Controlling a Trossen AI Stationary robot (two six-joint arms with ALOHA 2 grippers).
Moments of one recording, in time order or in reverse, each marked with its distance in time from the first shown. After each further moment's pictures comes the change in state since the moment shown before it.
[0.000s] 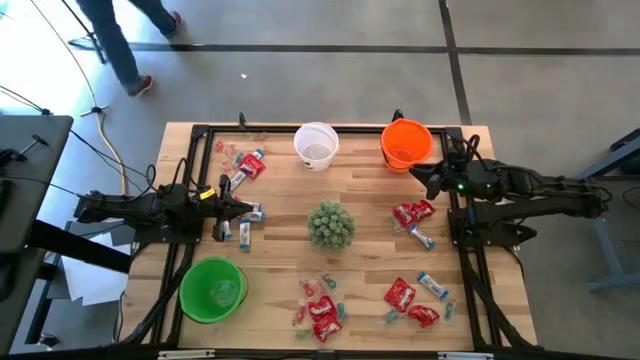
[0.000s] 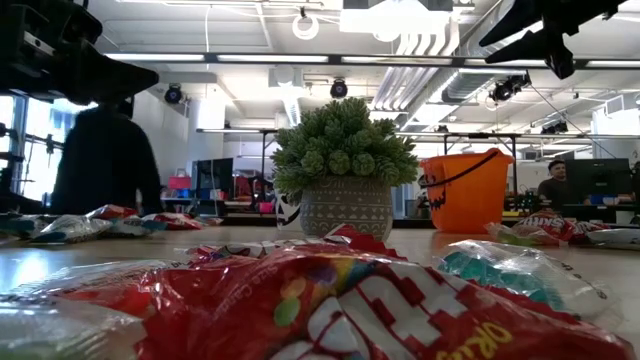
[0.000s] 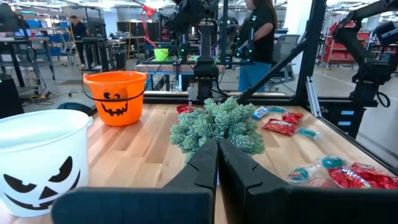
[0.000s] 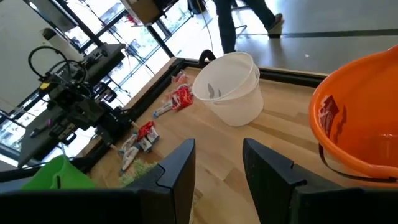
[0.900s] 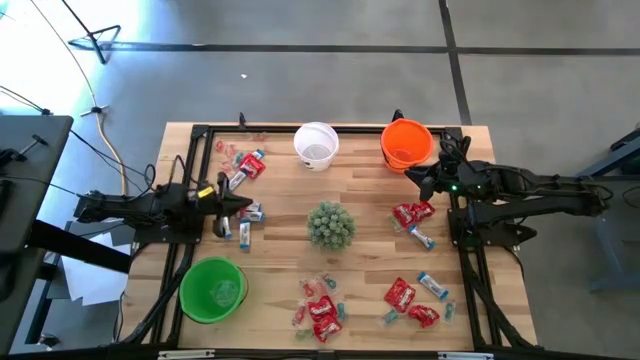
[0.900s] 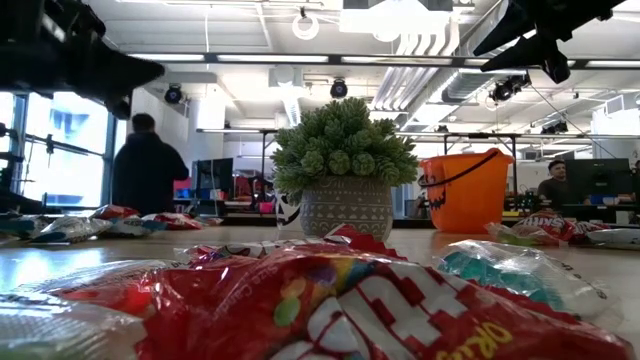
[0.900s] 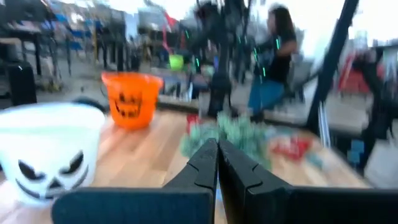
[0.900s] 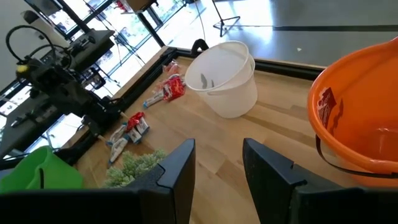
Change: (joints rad) left arm 0.000 0.000 0.000 0.087 -0.096 -0.130; right arm 0.000 0.052 0.000 0.000 -0.001 -0.003
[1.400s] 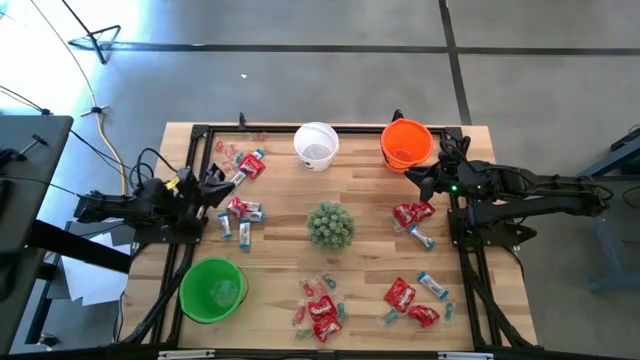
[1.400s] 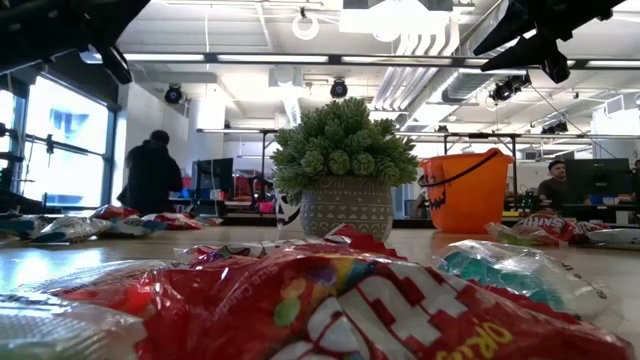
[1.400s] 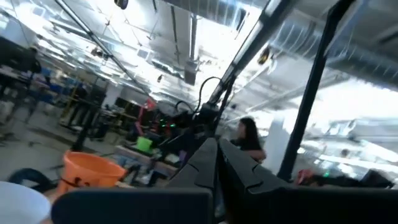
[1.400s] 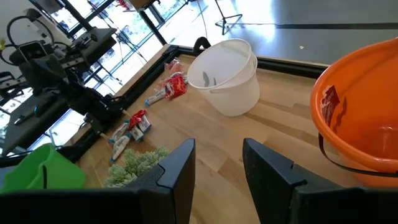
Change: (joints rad) left arm 0.000 0.000 0.000 0.391 0.005 -0.217; right arm 0.000 0.000 0.000 0.000 -0.012 0.000
